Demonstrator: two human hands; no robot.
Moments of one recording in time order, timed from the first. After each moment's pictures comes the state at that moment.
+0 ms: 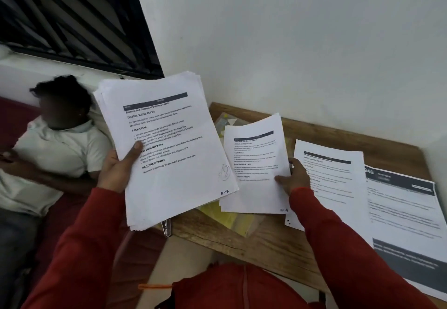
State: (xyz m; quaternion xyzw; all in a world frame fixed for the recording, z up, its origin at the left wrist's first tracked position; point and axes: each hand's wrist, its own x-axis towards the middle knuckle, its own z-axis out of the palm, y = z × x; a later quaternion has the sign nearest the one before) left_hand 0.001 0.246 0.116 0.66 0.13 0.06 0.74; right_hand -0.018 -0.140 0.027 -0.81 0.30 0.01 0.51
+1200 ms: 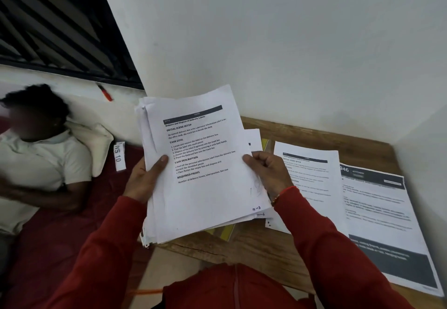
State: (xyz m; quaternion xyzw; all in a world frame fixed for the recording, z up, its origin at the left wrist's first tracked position) left_hand -0.002 0.157 0.092 0.65 0.09 -0.04 0.75; right_hand -0.032 -0.121 0.104 -0.68 0.15 0.03 0.71
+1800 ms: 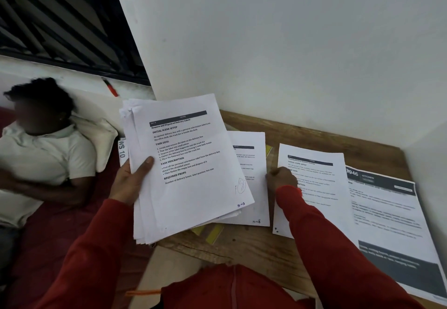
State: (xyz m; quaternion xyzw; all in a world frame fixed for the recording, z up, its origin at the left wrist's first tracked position) left_hand 0.007 0.208 0.077 0.66 0.15 -0.01 0.74; right_hand 0.012 -0.151 0.004 -0.86 0.36 0.12 0.33
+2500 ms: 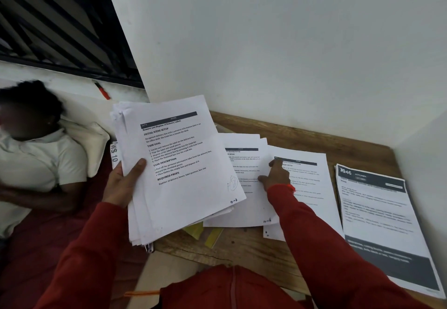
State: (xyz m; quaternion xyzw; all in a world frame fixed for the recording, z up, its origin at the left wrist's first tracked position) left_hand 0.015 0.218 0.068 0.64 0.15 0.00 0.75; right_hand 0.007 -0.137 0.022 -0.88 0.32 0.07 0.34
